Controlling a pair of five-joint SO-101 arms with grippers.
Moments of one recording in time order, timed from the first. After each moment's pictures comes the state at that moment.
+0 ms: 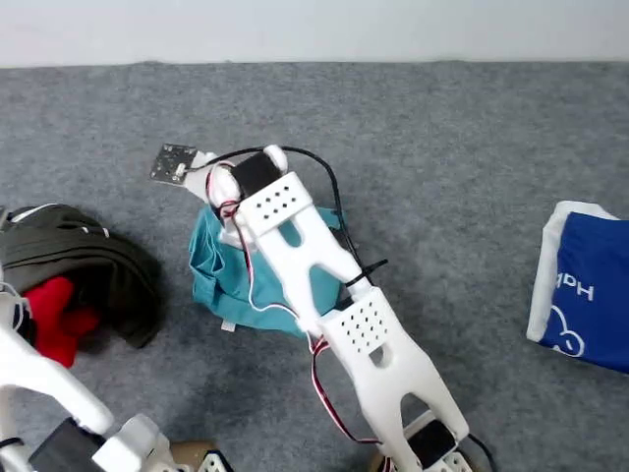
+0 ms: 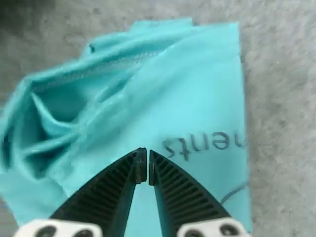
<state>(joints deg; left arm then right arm) -56.3 -15.3 18.3 97.7 -36.6 -41.5 61.3 -77.5 100.5 32.0</state>
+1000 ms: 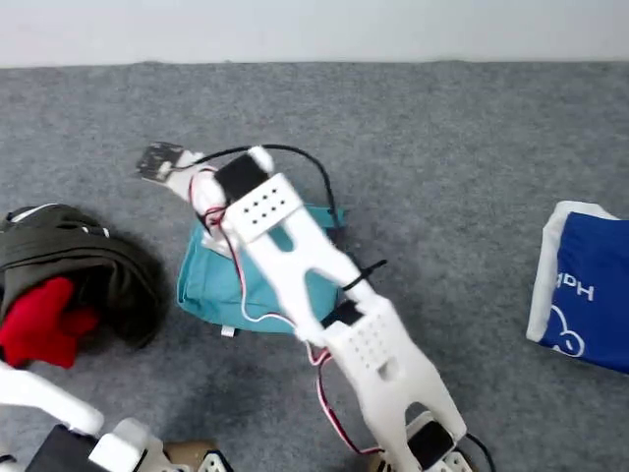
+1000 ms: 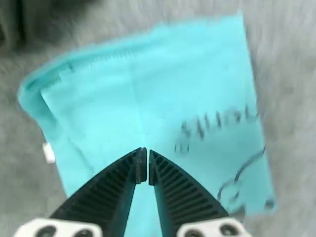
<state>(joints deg) -66.5 -15.3 18.3 96.6 -36.4 -42.5 46.4 -59.3 100.7 24.0</state>
